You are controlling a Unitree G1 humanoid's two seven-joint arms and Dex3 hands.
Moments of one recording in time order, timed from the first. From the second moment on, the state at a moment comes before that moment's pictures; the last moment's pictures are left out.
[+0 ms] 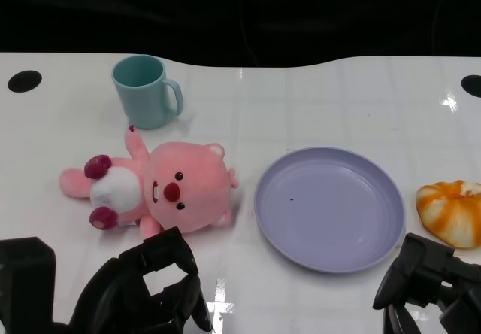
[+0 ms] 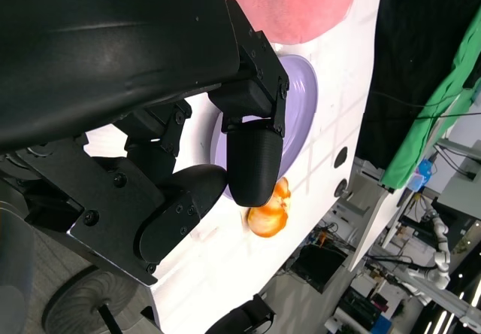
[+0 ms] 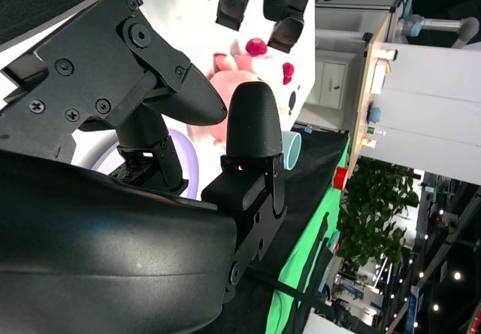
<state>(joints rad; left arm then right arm) 0.22 0.10 0.01 -0.36 -0.55 0.55 -0.29 0.48 -0.15 0.05 -0.48 0.11 -0.18 0.29</state>
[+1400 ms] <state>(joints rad) 0.22 0.11 0.04 -0.36 -0.55 0.44 -0.32 0.49 -0.15 0.08 -0.48 0.11 -0.20 0.28</state>
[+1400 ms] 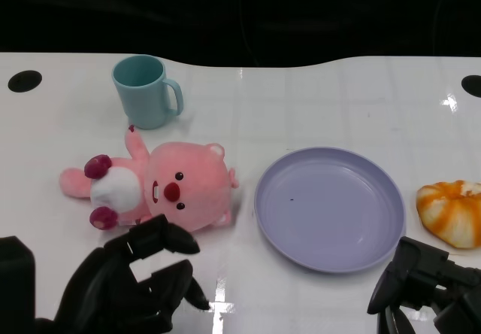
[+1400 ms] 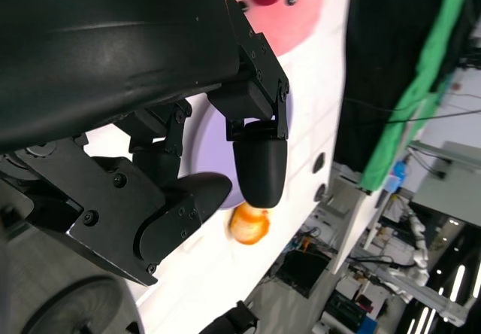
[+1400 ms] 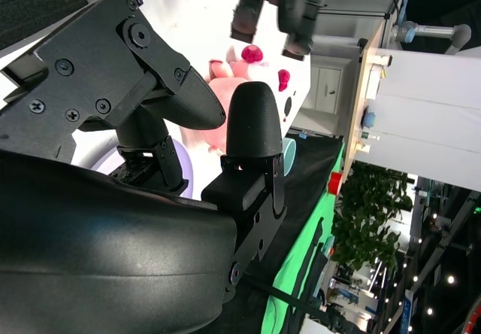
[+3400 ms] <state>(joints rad) -0.28 0.50 -0.27 -0.06 0.90 0.13 -0.32 0.48 -0.15 0.07 -0.49 0.11 -0.19 0.28</state>
